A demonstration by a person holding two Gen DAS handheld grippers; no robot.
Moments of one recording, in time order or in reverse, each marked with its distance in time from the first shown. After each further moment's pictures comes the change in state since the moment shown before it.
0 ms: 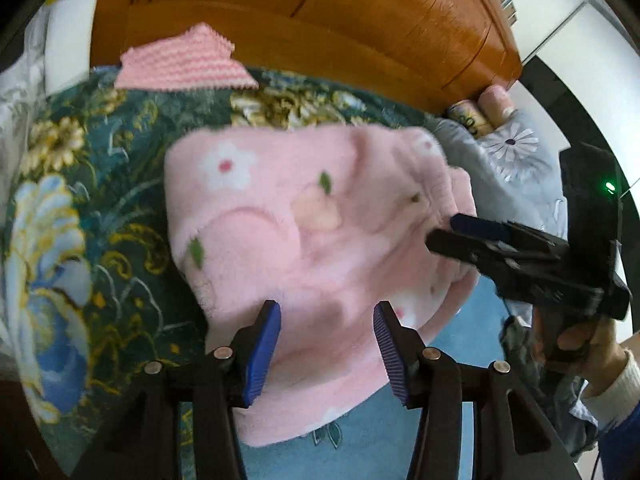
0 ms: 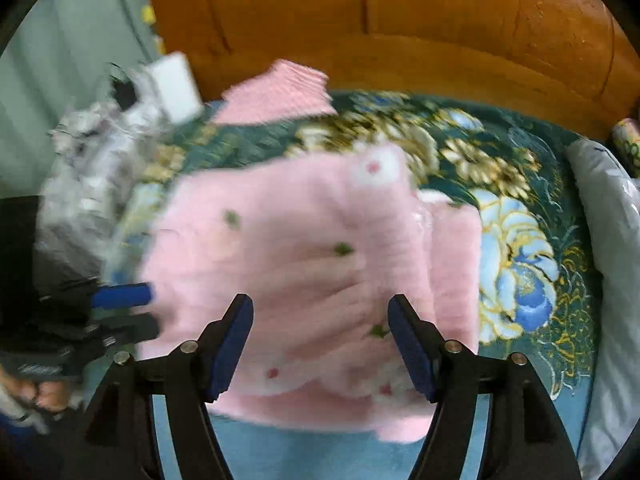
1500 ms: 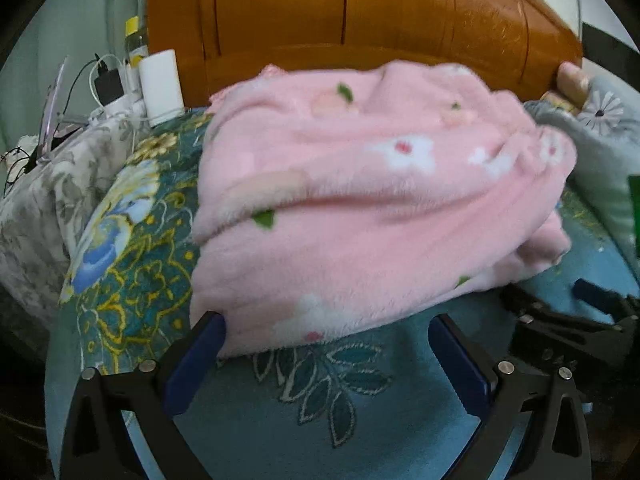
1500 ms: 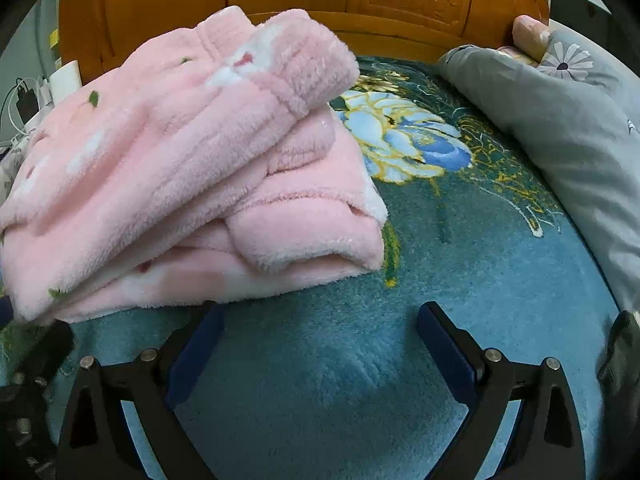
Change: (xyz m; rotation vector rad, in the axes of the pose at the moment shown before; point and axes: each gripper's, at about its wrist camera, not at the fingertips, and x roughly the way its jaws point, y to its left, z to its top) left arm 0.059 -0.068 -0.116 0.061 -0.293 0.568; right arm 0.048 -0.035 -0.144 0.256 -0.152 -0.309
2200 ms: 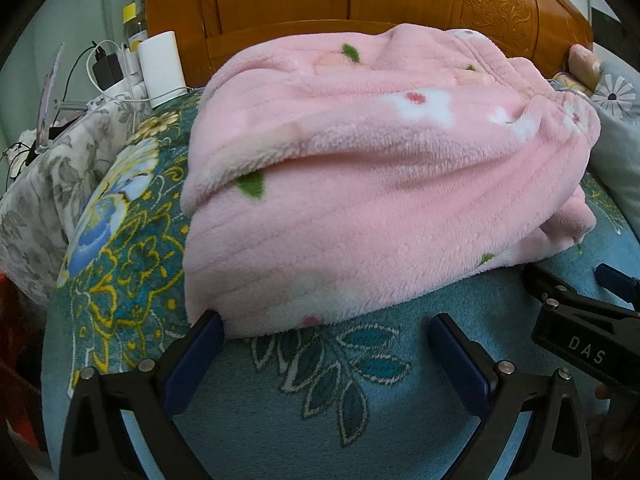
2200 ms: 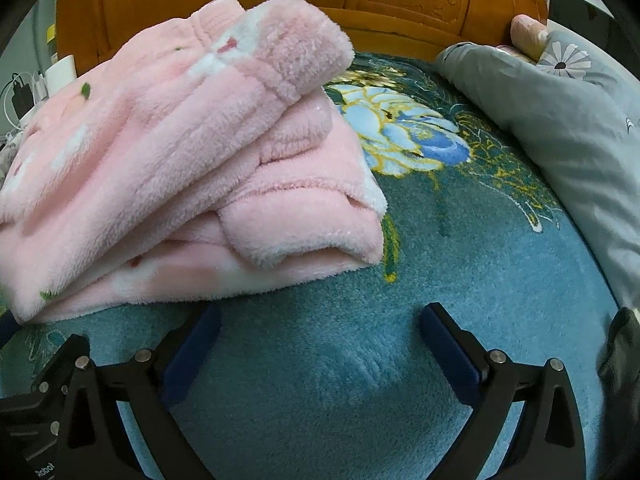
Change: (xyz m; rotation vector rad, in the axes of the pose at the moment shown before) left arm 0.021 0.008 -0.004 0.012 0.065 0.033; right arm 0.003 0.004 -0.002 -0.007 0.010 -0.024
